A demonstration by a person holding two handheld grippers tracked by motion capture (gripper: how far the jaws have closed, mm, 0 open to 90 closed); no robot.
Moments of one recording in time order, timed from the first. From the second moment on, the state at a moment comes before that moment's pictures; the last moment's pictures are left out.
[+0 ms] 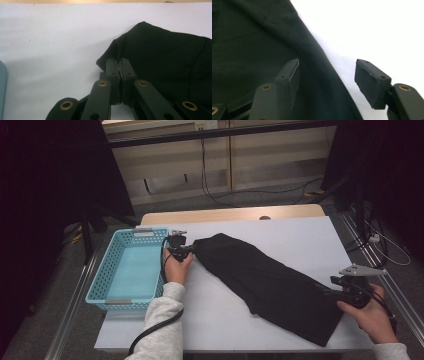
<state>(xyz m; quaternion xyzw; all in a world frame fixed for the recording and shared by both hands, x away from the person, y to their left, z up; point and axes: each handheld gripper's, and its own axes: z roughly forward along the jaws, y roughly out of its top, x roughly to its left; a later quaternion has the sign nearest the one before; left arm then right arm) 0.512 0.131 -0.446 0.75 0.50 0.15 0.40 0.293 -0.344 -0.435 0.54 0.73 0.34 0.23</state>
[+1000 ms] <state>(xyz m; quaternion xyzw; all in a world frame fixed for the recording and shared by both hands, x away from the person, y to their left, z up) 0.519 0.129 -0.452 0.76 0.49 0.17 0.39 0.290 -0.362 -0.447 0.55 0.76 0.30 0.17</state>
